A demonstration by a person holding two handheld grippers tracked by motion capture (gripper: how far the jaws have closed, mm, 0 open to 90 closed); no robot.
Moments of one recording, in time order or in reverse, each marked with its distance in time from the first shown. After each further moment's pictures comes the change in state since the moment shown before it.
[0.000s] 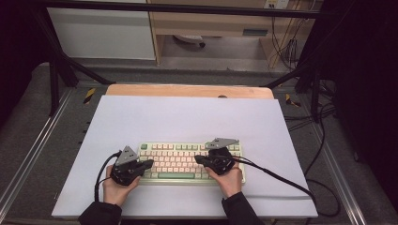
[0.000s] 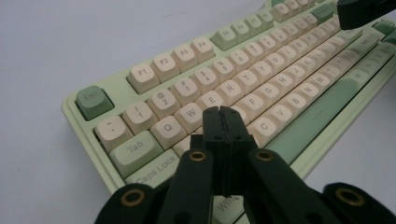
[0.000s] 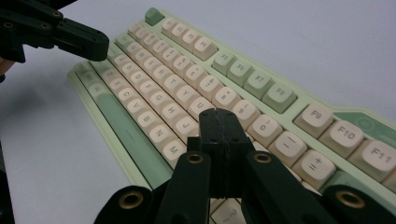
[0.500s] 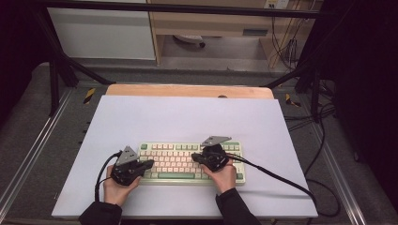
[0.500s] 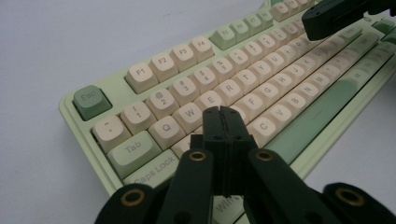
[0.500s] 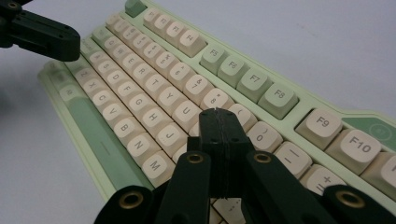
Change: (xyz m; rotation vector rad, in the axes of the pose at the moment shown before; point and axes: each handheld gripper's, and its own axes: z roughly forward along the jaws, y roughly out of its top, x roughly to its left) left arm 0.000 0.000 0.001 0.003 -0.003 0.004; right arm -0.005 0.003 0.024 0.033 -0.030 0.013
